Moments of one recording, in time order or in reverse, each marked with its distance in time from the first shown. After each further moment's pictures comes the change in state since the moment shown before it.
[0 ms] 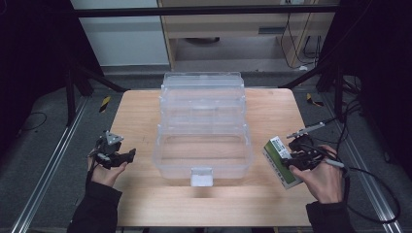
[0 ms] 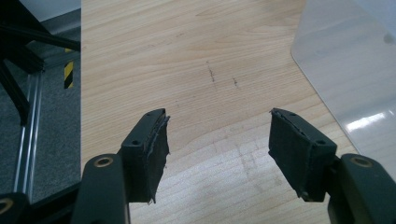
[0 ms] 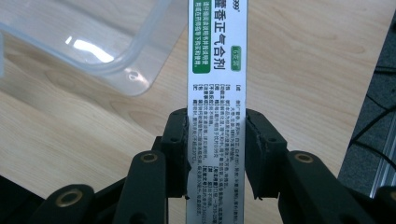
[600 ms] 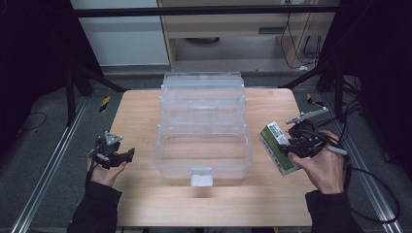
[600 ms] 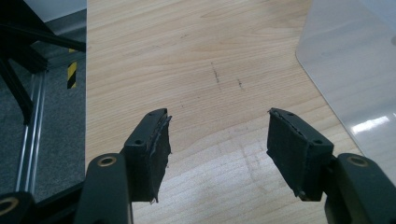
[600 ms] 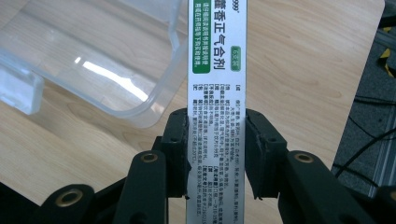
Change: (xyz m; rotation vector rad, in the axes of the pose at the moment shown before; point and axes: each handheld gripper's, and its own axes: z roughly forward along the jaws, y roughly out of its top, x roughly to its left) left arm 0.002 -0.001 -0.001 -0.008 0.011 -0.009; right arm 0.005 0.032 -0.030 -0.090 -0.003 -0.044
